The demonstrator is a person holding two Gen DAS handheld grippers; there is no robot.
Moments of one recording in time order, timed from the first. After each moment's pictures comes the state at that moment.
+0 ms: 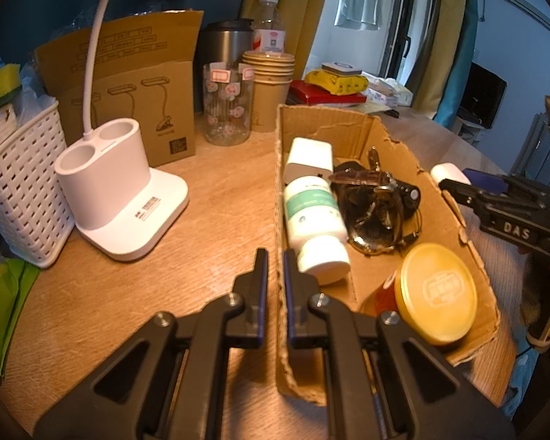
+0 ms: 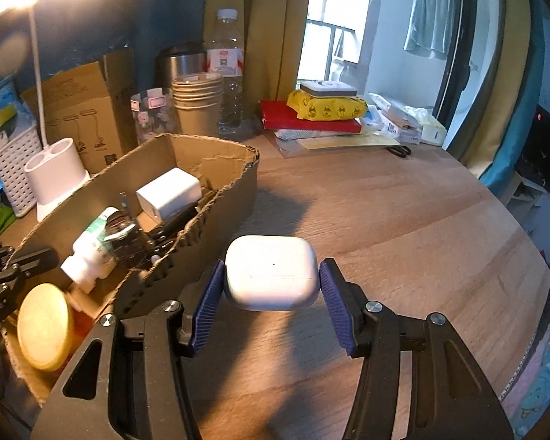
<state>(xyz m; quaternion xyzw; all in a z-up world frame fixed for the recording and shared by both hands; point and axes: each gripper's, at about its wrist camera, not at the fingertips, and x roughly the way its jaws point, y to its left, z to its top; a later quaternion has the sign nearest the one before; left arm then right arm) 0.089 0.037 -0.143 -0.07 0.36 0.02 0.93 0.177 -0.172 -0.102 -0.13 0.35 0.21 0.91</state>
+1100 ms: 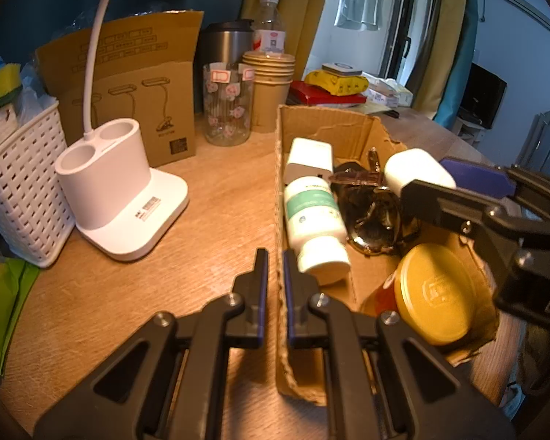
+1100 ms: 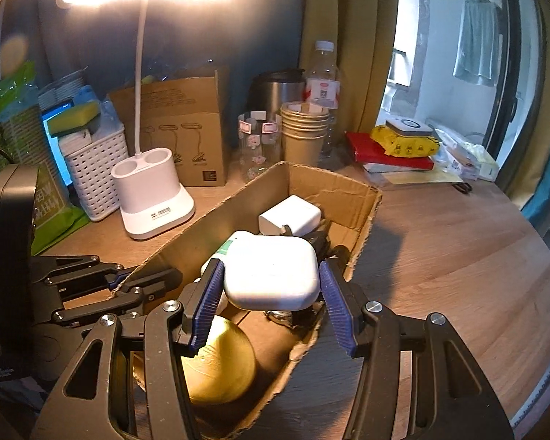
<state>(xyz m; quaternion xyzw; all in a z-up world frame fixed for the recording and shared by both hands) 0.089 0.037 -0.143 -0.07 0.36 0.02 0.93 0.127 -0.101 -0.078 -0.12 0.32 0.31 0.89</state>
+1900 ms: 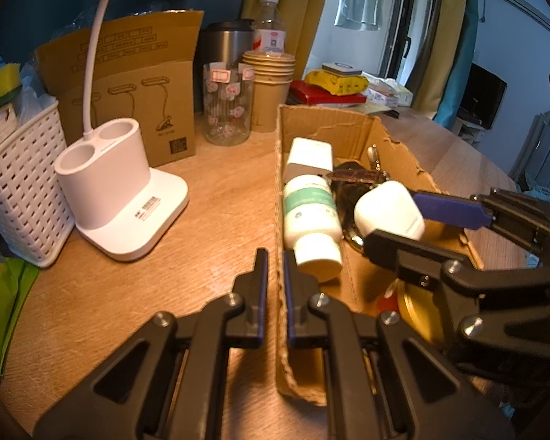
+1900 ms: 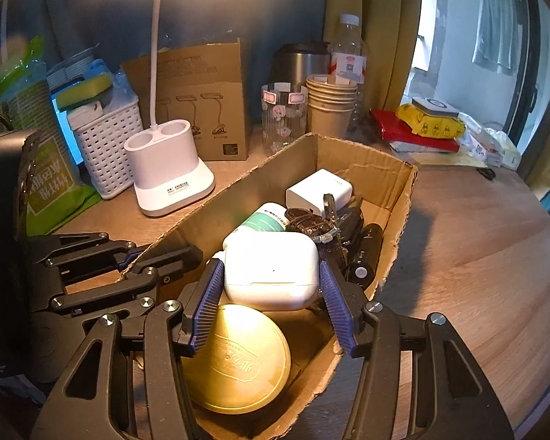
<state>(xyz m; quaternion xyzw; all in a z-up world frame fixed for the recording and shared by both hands) 0.088 0.037 -0.143 -0.07 0.36 0.02 0.93 0.126 -0.085 -0.098 -0.13 0.36 0.33 0.86</state>
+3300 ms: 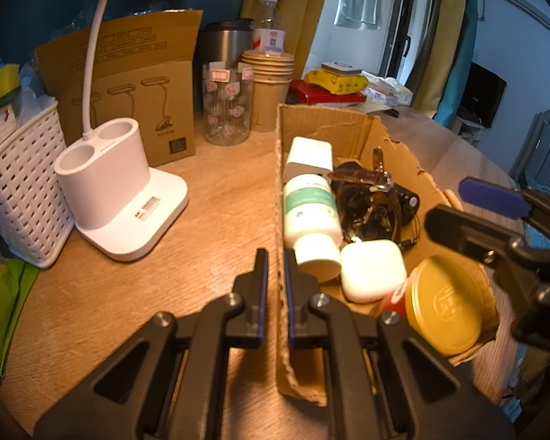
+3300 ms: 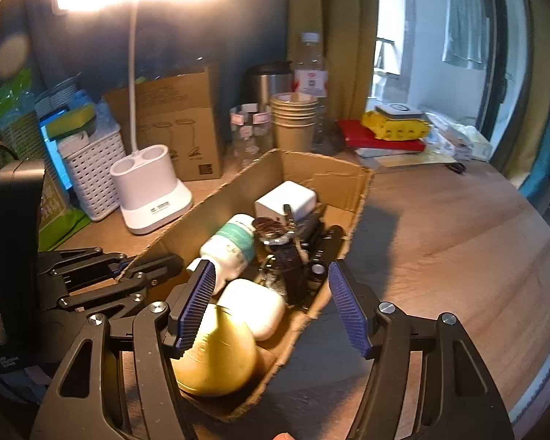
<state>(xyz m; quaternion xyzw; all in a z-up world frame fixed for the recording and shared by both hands) 0.089 0.036 -0.145 -0.07 0.36 0.03 0.93 0.116 -0.121 -0.081 -0.09 0.34 0.28 0.89</state>
